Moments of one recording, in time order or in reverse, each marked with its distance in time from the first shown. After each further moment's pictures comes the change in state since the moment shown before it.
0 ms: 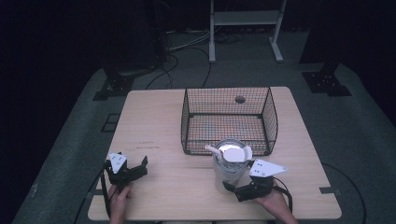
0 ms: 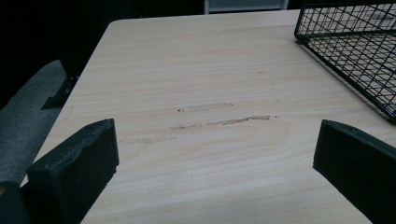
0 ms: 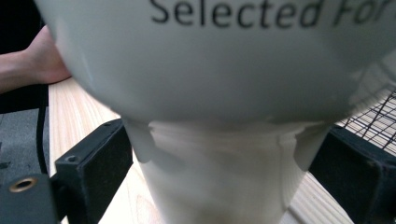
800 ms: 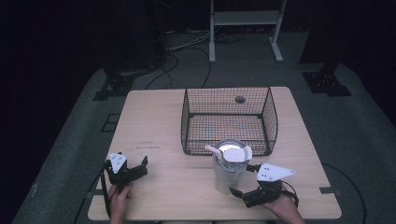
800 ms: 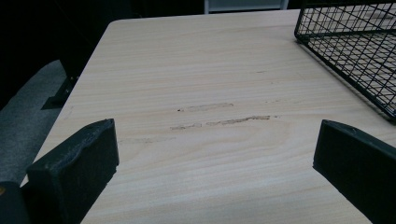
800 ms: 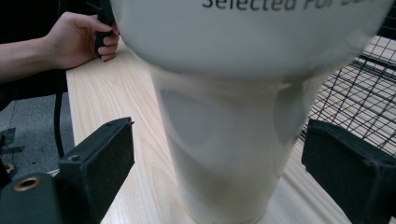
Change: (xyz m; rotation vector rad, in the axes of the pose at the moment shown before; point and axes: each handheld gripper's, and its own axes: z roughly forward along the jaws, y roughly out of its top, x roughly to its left) left arm 0.000 0.000 0.000 0.001 0.000 0.001; right arm 0.003 -0.001 -0.023 0.054 0.024 -0.012
